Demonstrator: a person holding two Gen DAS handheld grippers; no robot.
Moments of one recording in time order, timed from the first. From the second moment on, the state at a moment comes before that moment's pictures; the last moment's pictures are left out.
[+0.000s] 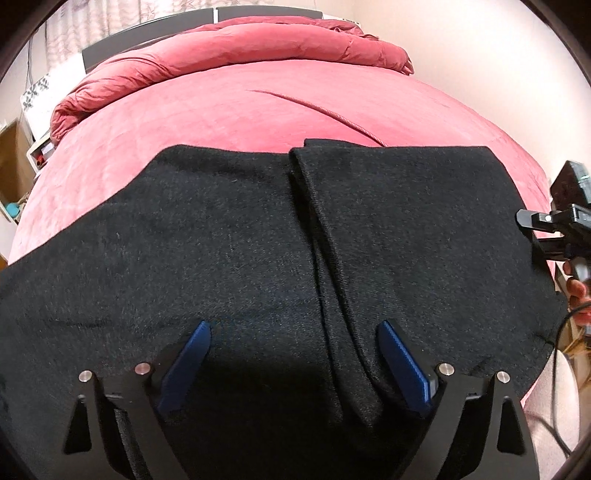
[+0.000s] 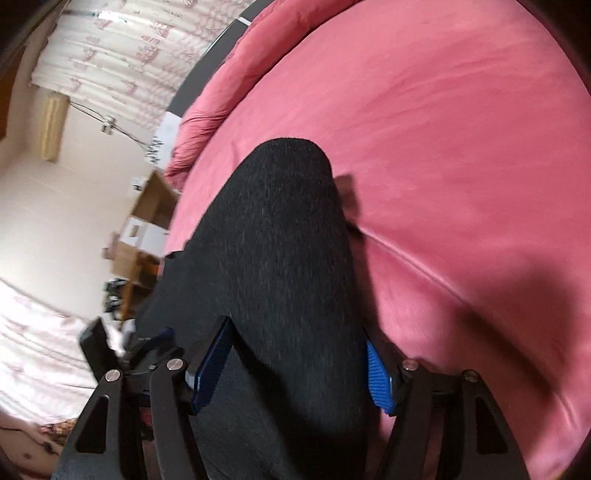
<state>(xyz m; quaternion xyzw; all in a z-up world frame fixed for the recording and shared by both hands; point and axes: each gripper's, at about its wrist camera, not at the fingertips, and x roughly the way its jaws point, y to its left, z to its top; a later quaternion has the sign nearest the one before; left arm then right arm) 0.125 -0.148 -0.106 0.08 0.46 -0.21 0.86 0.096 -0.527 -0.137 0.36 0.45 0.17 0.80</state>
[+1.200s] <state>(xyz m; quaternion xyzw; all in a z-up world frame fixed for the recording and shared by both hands) 0.054 0.060 -0.054 -0.03 0.38 -0.17 0.91 0.125 -0.342 0.058 0.42 0.48 0.16 0.76</state>
